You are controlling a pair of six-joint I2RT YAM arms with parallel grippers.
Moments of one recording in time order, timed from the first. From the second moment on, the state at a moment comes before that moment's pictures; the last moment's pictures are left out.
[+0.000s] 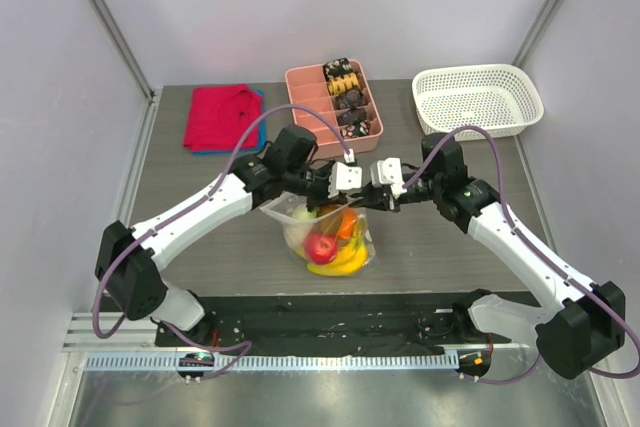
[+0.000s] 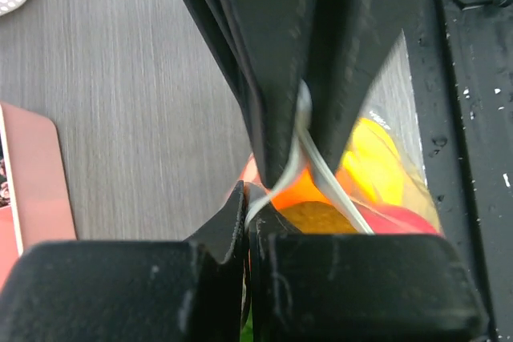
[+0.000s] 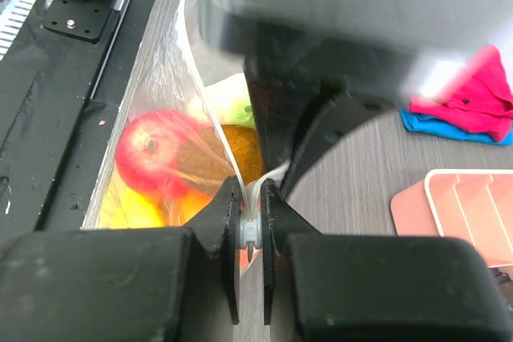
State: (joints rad) left arm -0.77 1.50 1.30 -0.52 0.63 0.69; right arm 0.46 1.12 0.92 -0.26 -1.06 -0.75
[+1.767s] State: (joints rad) left arm -0.76 1.32 1.19 -0.44 0.60 0.60; right arm 0.47 0.90 0.59 0.25 -1.01 -0.20
